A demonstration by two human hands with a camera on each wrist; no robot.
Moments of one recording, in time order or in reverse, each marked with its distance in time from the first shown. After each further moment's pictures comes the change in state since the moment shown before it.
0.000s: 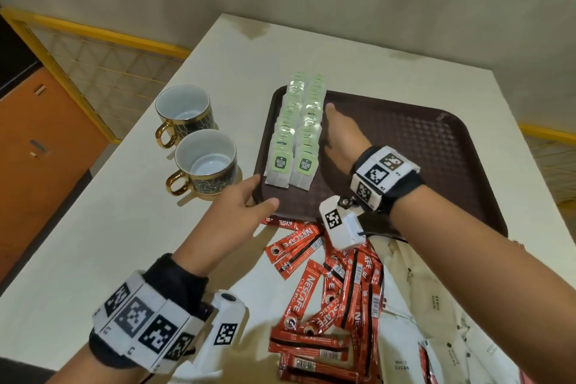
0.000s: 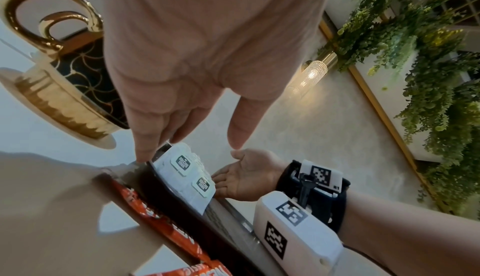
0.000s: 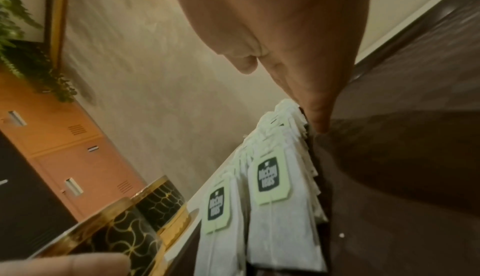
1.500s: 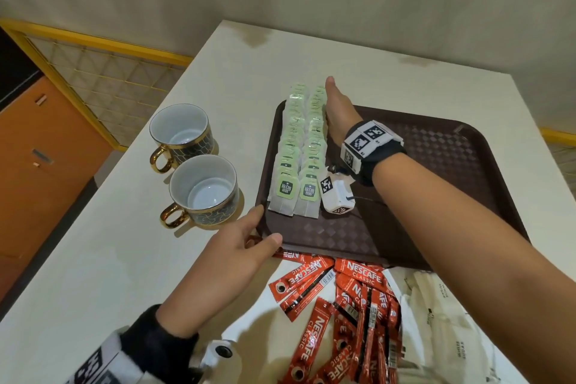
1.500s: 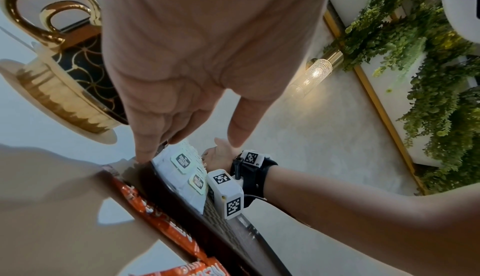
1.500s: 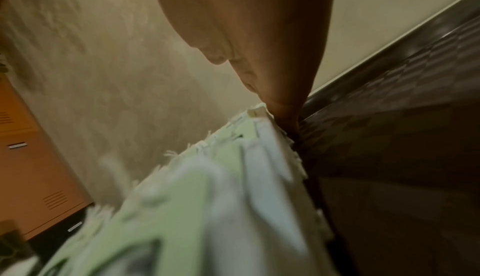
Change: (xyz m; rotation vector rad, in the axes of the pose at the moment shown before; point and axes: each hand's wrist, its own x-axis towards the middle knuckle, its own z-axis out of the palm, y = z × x) left_hand 0.009 -0.005 -0.004 -0.023 -0.058 -0.107; right_hand 0.148 -0.016 0.009 0.055 -0.002 -0.106
